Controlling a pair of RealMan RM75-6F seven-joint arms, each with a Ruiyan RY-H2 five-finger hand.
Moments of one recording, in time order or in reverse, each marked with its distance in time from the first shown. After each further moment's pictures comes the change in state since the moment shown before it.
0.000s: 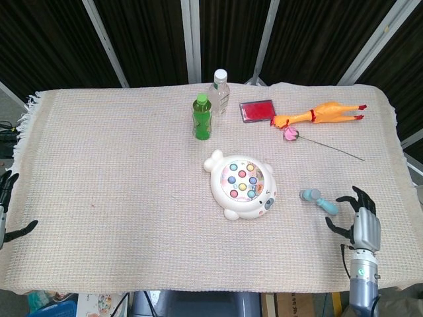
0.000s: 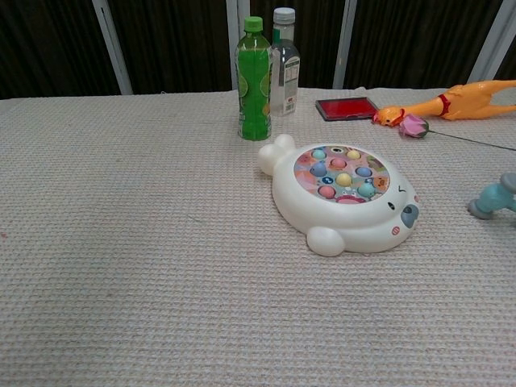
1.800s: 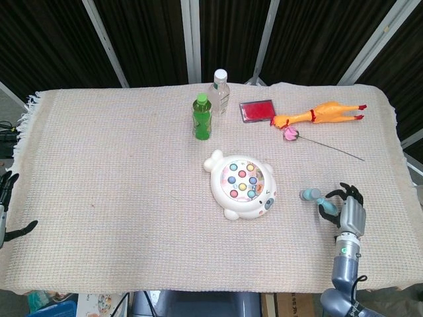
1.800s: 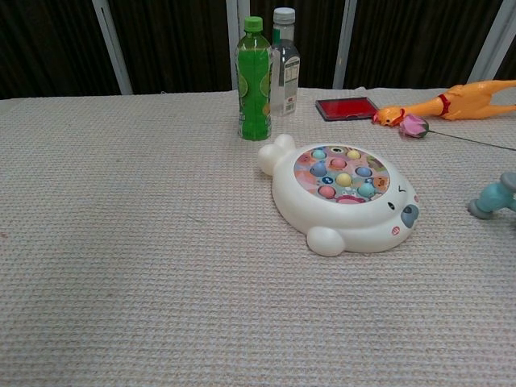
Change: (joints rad) left arm -0.006 0.004 -0.002 -0.006 -0.031 -0.031 0.002; right arm 0.111 -0.160 0.096 0.205 0.176 -0.114 -0.065
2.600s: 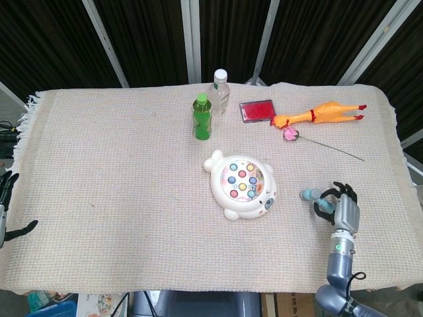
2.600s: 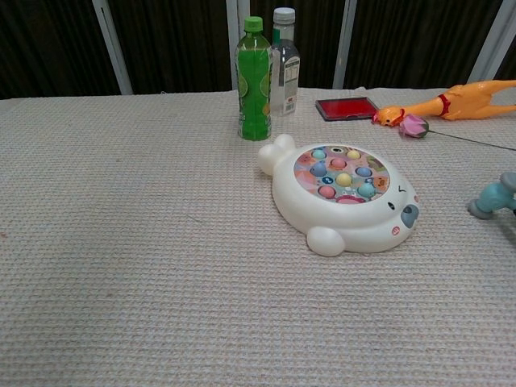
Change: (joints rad) left arm -0.002 0.001 -0.002 -0.003 -0.007 -0.005 0.001; right arm 0.027 -0.031 0.010 0.021 0.018 -0.013 -0.020
